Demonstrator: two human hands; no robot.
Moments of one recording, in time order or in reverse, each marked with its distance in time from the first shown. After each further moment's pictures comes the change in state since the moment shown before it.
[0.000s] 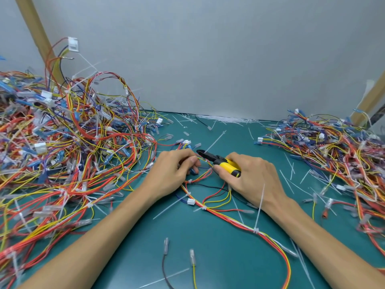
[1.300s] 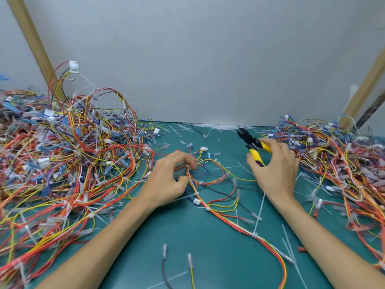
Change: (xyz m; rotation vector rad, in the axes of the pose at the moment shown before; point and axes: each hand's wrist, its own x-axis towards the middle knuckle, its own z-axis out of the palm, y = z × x) left_hand -0.008 0.013 -0.004 -0.017 0.060 0.118; right_hand 0.006 0.048 -0.002 0.121 0.384 0.435
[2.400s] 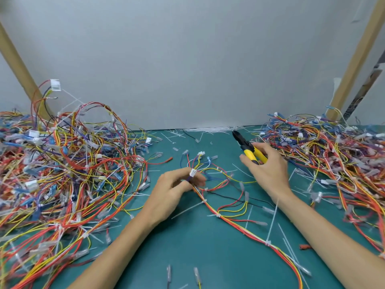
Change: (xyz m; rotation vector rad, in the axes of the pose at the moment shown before) left_hand 0.000 0.007 0.011 -0.355 -0.186 -0.153; right_hand 0.005 0.007 -0.001 0.330 -0.168 0.250
